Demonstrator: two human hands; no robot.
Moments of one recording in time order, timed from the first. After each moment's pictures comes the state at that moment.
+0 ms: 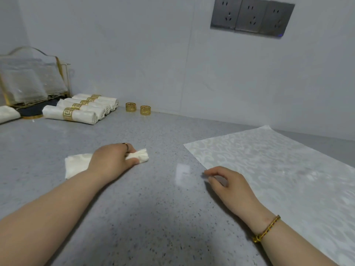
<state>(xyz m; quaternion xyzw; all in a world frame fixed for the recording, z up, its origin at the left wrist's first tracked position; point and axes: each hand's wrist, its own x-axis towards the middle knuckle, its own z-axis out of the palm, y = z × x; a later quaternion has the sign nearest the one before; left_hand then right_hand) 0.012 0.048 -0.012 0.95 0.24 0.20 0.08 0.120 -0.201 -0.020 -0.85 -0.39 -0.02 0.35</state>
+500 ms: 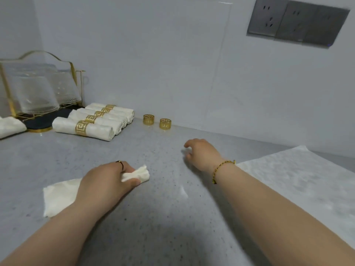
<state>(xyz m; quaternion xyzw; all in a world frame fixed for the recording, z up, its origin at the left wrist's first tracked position) 0.000 0.125 -0.023 0.92 0.29 0.21 0.16 0.197 0.006 0.004 -0.89 -0.44 -0.06 0.08</state>
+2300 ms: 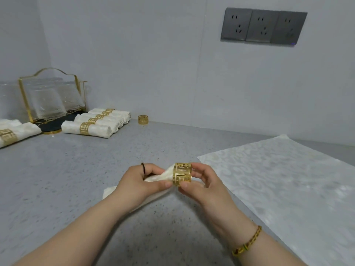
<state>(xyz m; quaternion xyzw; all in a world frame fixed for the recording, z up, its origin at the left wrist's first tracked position) 0.000 0.014 -0.016 0.77 0.12 0.26 0.57 0.073 -0.132 -0.007 -0.61 -0.29 0.23 0.71</state>
